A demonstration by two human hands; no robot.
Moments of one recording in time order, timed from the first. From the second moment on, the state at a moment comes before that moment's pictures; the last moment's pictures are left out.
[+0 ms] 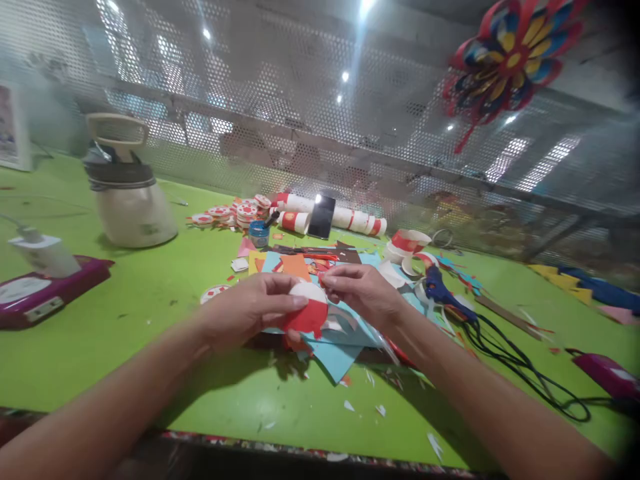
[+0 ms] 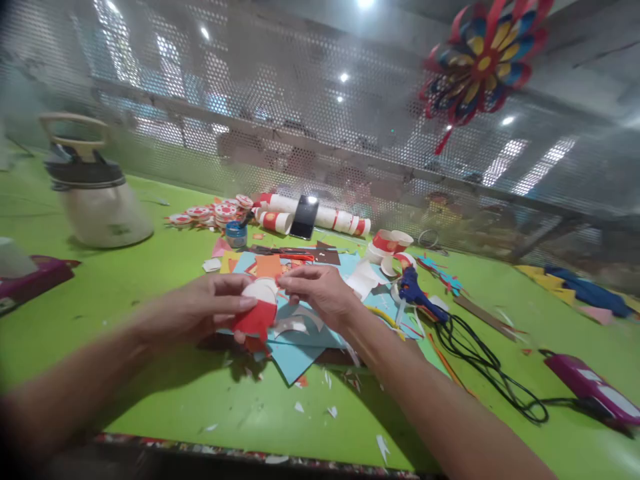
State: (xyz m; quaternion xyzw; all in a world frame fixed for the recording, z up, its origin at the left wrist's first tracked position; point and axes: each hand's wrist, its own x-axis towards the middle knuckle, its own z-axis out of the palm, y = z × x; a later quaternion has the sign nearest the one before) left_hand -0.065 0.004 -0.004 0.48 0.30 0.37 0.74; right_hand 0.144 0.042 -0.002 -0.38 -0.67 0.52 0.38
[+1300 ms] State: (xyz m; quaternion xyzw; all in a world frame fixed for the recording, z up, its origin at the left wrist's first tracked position) left_hand -0.052 0.009 -0.019 0.57 0.43 0.20 0.67; right_hand 0.171 0.024 -0.019 -0.54 -0.64 0.47 0.30
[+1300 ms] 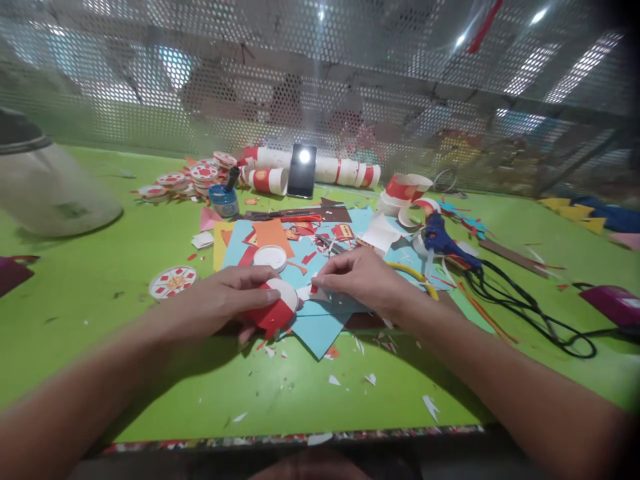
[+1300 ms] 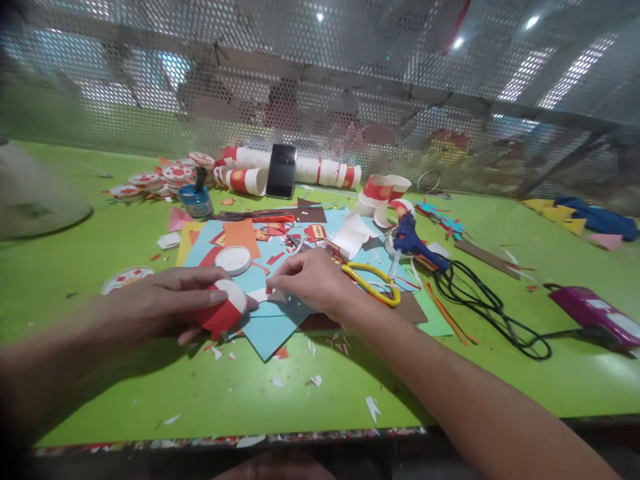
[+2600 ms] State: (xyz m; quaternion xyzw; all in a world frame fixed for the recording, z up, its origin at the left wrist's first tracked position) left_hand -0.046 0.008 -0.025 0.54 0.45 0.23 0.67; right_hand 0.156 0.016 -0.026 -0.59 -0.67 0.34 0.31
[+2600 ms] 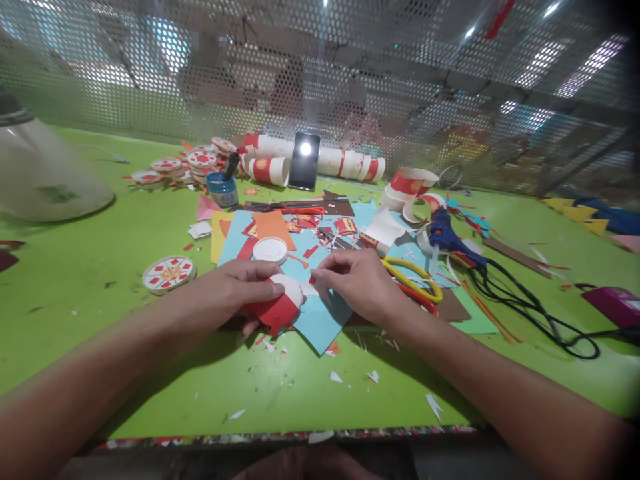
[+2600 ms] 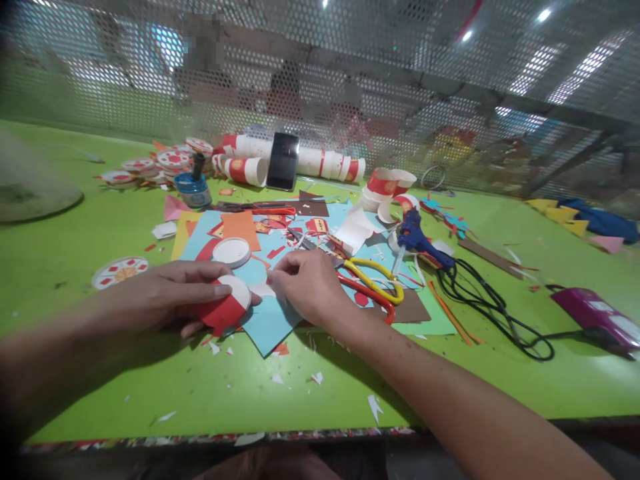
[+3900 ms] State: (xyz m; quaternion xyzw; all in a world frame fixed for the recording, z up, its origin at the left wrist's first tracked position) left_hand -0.036 -0.004 -0.016 0.43 0.39 0.33 0.74; right_hand 0.146 -0.009 -0.013 -0.45 -0.42 0.62 0.49
